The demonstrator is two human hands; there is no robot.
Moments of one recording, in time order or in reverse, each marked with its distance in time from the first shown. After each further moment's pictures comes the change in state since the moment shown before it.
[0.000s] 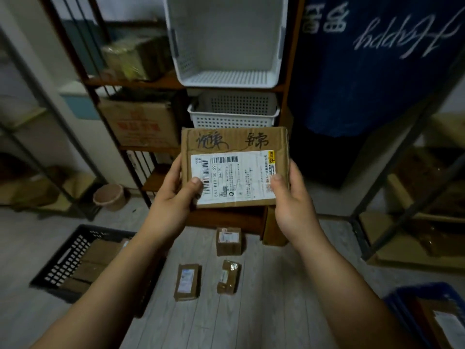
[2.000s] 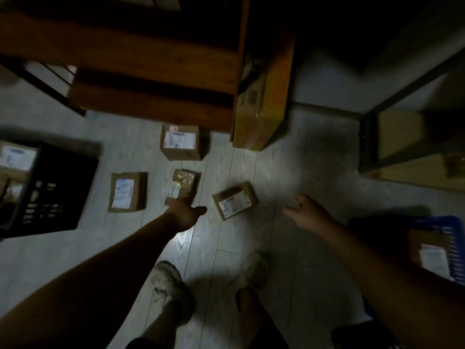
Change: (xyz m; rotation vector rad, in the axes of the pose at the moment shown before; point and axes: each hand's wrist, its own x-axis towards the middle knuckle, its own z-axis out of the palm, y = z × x) left_hand 0.076 -0.485 0.186 0.564 -0.298 -1.106; right_hand 0.102 0.518 -0.244 -0.881 -0.487 0.997
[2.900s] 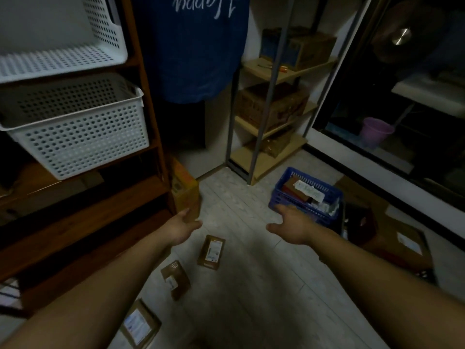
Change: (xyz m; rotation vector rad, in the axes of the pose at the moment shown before) left_hand -0.279 0.030 -0.230 0.491 -0.425 0.708; right_hand -0.495 -0.194 0.109 0.212 0.602 0.261
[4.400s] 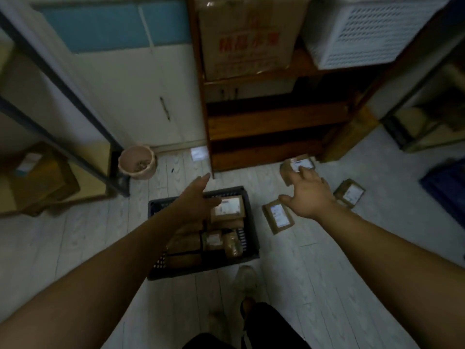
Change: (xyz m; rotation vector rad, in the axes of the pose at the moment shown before) left_hand -0.383 -0.474 -0.240 0.029 0.334 -0.156; right_hand -0.183 -0.452 0.381 -0.424 0.006 -0.491
